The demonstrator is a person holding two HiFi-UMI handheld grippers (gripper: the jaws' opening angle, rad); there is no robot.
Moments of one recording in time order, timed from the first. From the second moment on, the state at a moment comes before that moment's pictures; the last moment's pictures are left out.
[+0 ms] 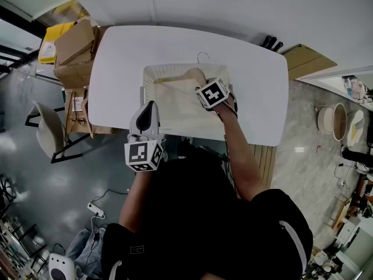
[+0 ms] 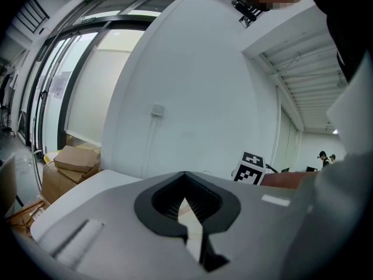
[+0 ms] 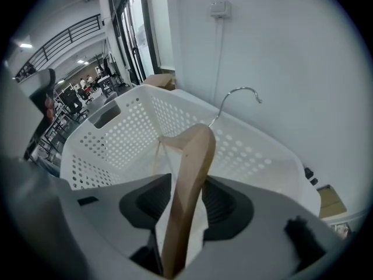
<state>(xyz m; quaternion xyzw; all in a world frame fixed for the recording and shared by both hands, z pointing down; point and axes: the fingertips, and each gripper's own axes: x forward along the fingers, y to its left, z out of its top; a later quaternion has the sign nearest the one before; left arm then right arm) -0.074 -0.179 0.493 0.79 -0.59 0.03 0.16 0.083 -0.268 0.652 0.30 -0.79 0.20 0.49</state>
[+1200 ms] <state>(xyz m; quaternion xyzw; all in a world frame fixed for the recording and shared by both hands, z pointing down) -0.088 -0.140 0.473 0.82 -0.56 0.00 0.15 0.096 -0.229 0.577 0.41 -0.79 0.15 0.43</state>
